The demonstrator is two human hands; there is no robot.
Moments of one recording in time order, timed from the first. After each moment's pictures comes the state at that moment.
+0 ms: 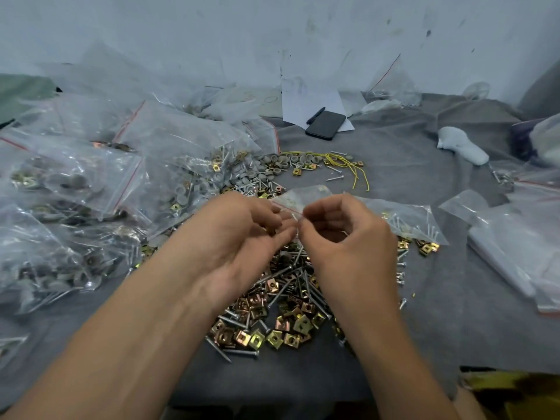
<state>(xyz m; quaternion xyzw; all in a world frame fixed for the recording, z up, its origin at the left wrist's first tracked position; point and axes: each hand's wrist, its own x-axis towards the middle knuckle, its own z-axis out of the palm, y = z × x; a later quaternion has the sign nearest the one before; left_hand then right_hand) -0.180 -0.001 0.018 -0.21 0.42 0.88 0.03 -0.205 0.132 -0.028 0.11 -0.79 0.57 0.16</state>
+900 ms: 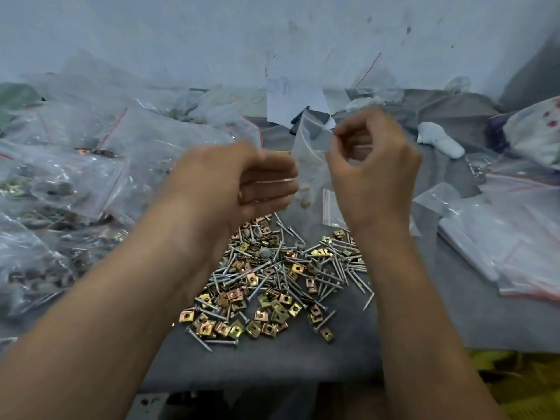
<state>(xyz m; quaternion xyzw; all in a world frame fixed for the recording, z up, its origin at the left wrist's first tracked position) -0.168 0.018 0.068 -0.11 0.61 0.78 -0.09 -0.268 0.164 0.029 0.17 -0.78 0.47 0.39</state>
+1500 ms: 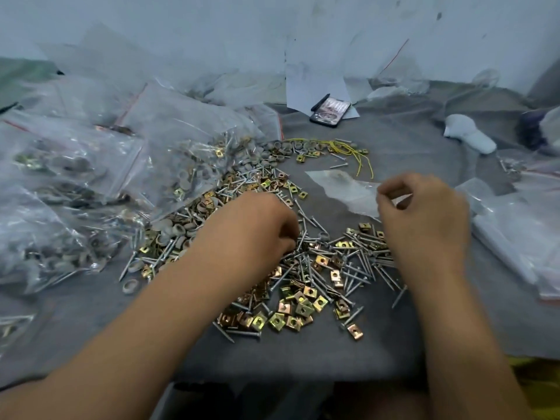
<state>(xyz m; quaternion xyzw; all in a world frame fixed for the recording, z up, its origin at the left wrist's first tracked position) -0.179 -0.012 0.000 0.04 0.99 0.13 -0.03 -0.255 0.202 -0.023 0.05 -0.93 0.28 0.24</state>
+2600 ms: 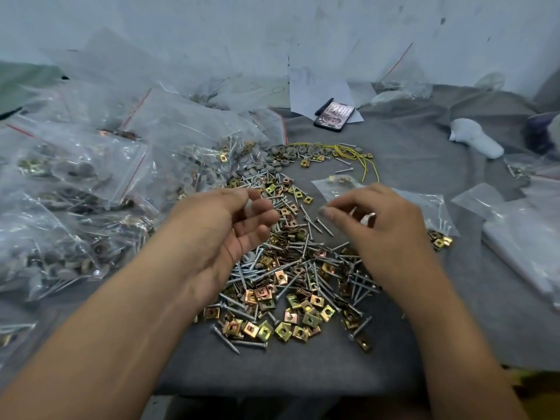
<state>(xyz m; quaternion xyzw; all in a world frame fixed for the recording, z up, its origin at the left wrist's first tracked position) -0.172 -0.033 -0.001 -0.24 0.50 0.83 -0.04 -0.243 0.172 -0.029 0.21 -0.88 0.41 0.12</state>
